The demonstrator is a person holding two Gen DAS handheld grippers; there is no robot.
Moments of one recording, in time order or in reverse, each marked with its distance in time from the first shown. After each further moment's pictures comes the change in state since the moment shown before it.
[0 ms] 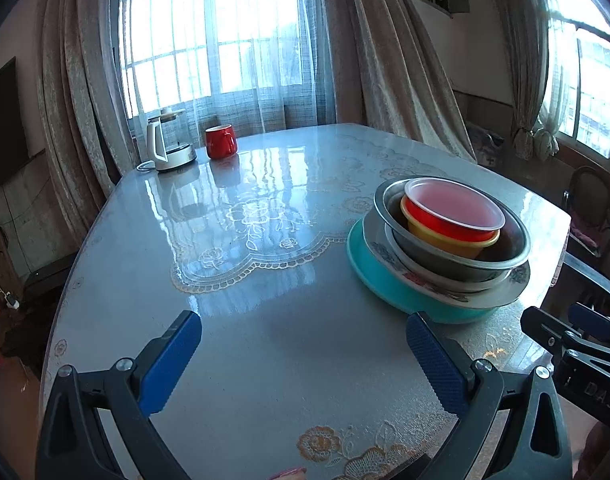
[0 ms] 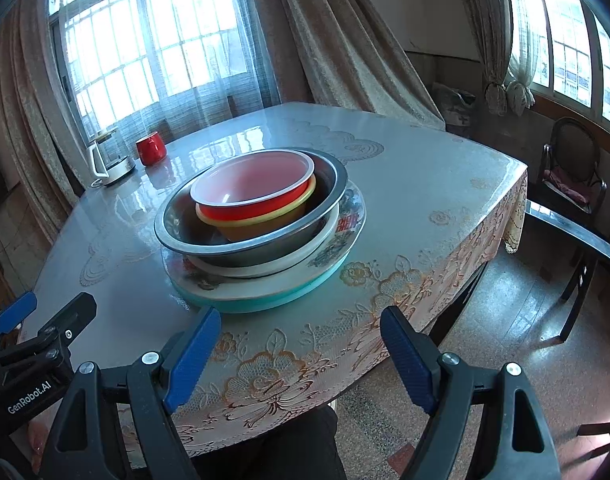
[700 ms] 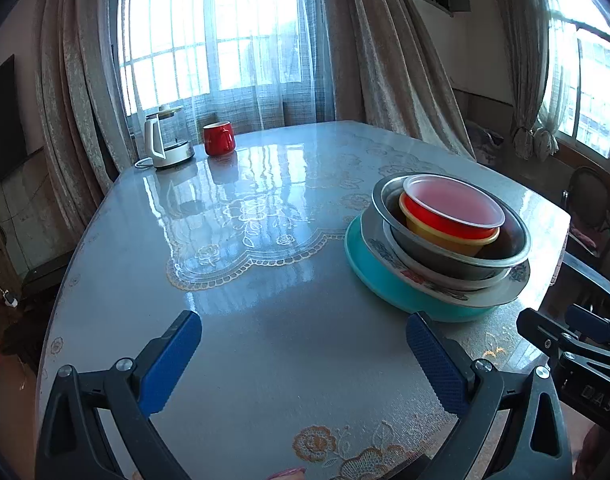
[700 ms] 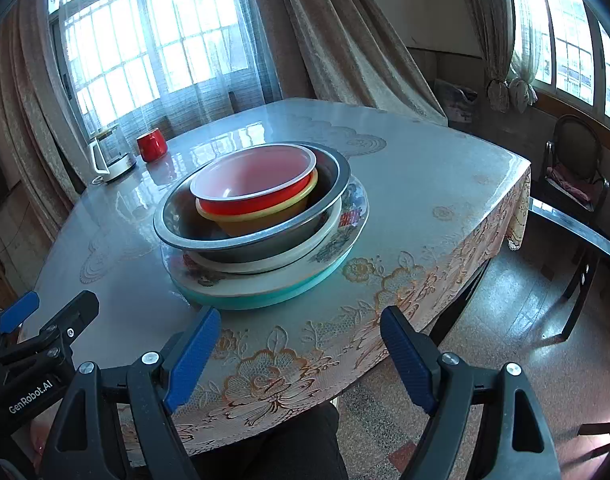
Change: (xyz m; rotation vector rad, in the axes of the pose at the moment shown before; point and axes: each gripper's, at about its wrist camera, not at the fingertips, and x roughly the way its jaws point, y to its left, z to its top) left arm 0.002 -0.001 -0.002 -0.004 0.009 -0.008; right arm 0.003 -0.001 0.000 -0.001 0.014 0.007
